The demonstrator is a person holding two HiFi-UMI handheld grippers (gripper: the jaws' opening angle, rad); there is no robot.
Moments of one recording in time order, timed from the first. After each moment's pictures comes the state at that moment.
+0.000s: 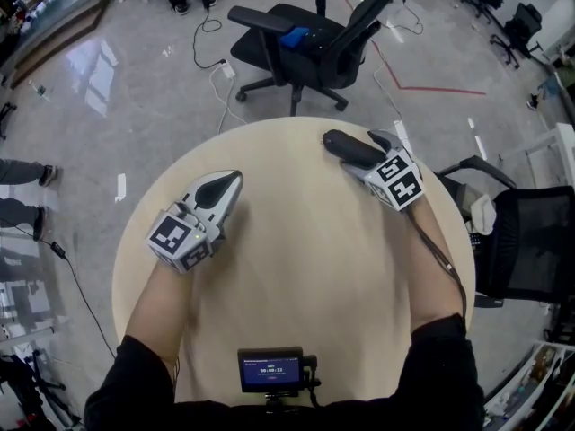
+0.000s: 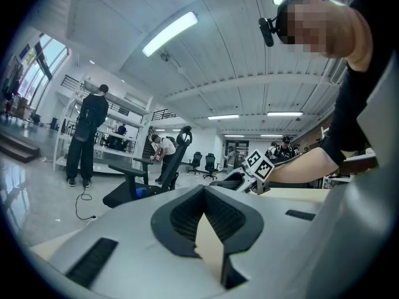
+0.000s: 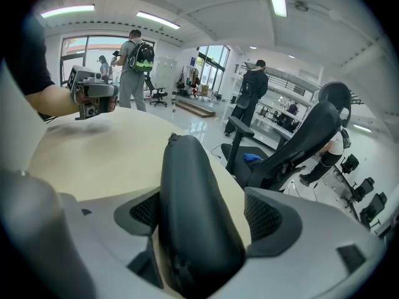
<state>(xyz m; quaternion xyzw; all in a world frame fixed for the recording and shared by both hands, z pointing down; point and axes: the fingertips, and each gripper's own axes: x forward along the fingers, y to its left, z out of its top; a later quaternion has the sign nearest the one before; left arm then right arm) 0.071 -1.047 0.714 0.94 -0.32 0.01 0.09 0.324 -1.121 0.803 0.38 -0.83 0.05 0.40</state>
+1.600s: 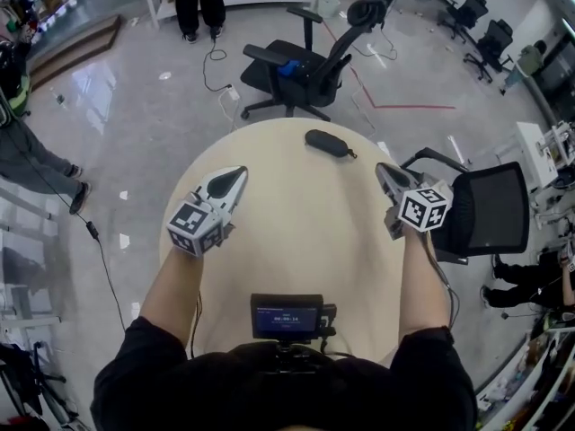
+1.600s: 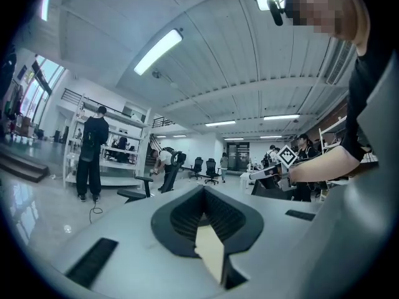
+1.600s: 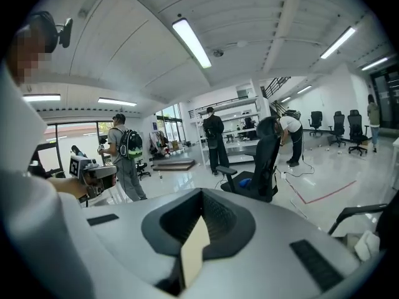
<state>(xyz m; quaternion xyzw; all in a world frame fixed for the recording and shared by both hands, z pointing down) 0.026 -0.873 0.499 0.94 -0.34 0.01 0.05 0.351 -0.883 0.531 0.50 -0.84 0.18 0.08</state>
